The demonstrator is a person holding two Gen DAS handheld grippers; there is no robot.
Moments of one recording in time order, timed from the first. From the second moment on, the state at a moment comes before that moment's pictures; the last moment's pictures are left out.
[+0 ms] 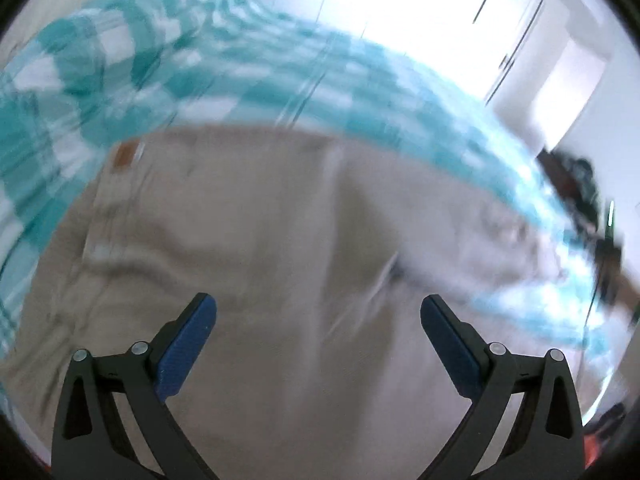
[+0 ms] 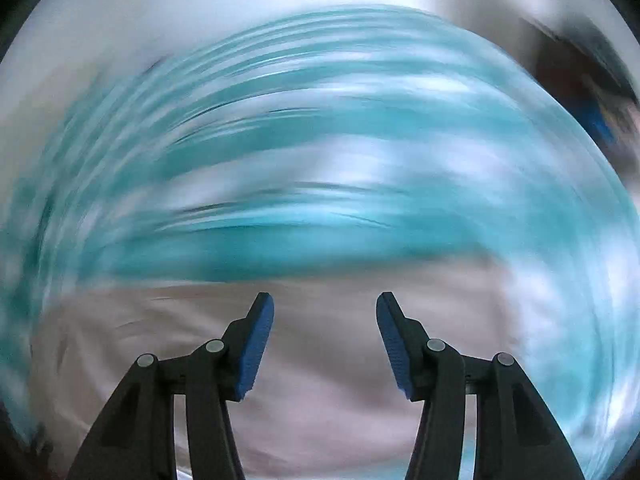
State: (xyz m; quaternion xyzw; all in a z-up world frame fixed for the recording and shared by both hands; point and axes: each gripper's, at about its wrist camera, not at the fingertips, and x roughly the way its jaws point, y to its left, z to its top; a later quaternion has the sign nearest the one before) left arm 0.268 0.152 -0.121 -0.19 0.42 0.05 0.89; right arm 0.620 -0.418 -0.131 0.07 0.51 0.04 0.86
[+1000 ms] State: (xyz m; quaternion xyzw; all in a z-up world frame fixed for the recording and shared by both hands) left arm 0.304 0.016 -0.231 0.04 0.47 -0.04 0.88; right arm 0.303 -0.436 -0.115 0.06 0.45 0.12 0.88
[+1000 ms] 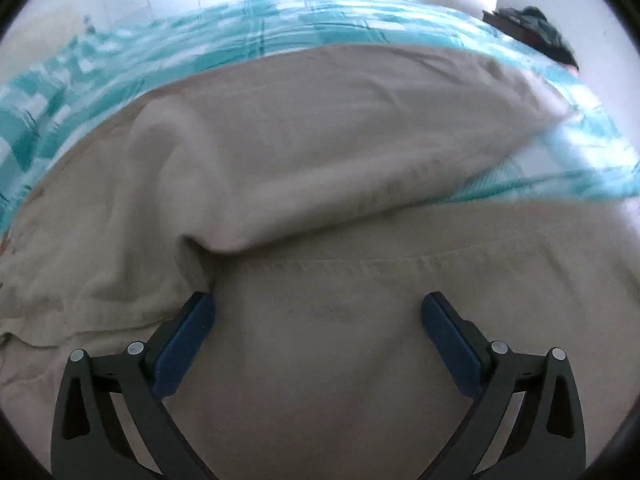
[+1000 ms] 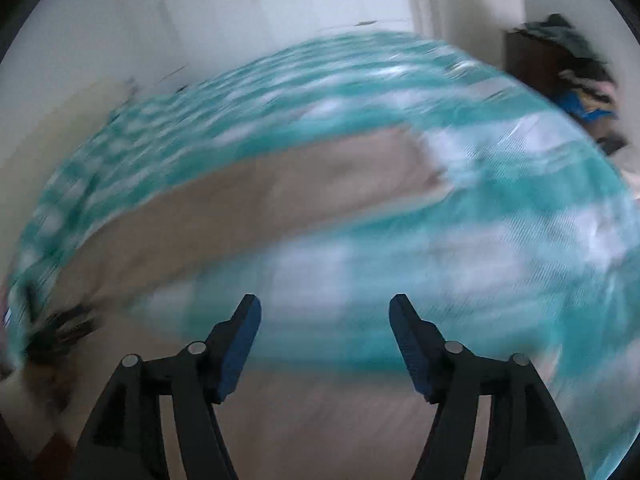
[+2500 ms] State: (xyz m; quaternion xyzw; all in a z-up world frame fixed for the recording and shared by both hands) left arm 0.317 0.024 -0.231 0.00 0.48 -0.05 0.88; right arm 0.254 -0.490 -0.194 0.00 0.45 -0.08 0.89
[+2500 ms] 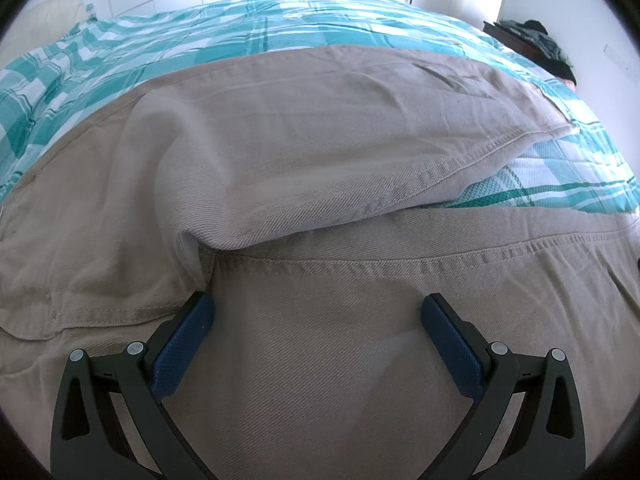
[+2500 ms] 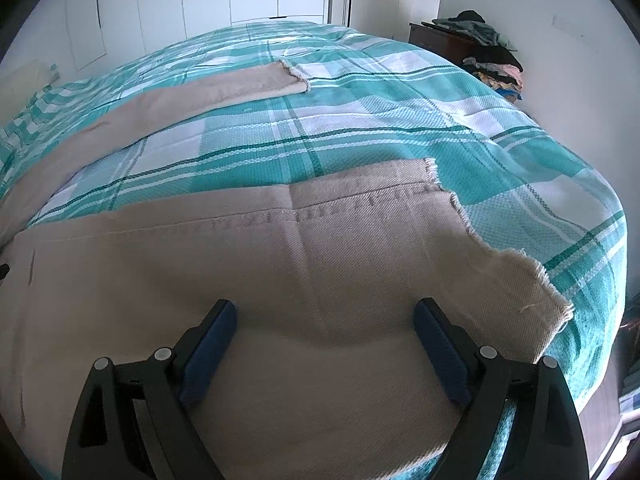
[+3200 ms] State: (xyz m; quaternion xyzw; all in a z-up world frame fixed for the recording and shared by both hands) left arm 0.316 0.024 -0.231 0.00 0.48 -0.05 0.88; right arm 0.287 -0.350 -0.185 0.13 0.55 0.29 0.77
